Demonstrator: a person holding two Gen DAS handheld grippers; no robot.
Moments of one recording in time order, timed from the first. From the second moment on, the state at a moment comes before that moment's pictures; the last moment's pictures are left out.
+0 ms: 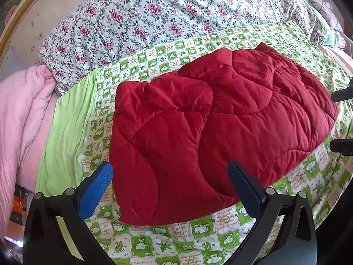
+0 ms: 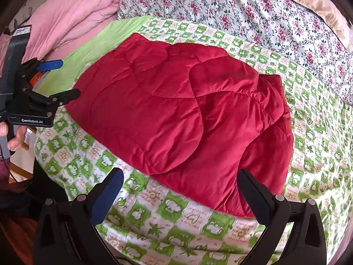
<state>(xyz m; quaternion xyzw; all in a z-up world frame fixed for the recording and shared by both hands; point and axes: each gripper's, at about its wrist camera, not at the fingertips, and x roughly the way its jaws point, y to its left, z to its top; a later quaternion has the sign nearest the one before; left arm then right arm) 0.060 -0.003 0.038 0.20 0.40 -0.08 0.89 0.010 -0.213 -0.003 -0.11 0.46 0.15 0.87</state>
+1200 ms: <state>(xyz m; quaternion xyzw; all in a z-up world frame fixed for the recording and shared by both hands) 0.102 -0.011 0.030 0.18 0.42 -0.09 0.88 0.072 -0.196 -0.006 -0.15 0.47 0.15 0.85</state>
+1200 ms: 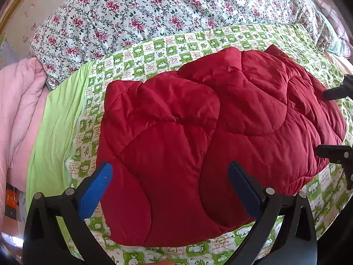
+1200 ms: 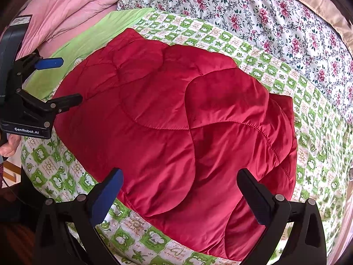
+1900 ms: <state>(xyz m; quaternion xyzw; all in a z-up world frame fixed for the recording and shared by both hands) 0.103 -0.015 0.030 0.19 0.42 -0.10 0.88 0.077 -0.199 -0.004 -0.15 0.47 0.14 0.86</state>
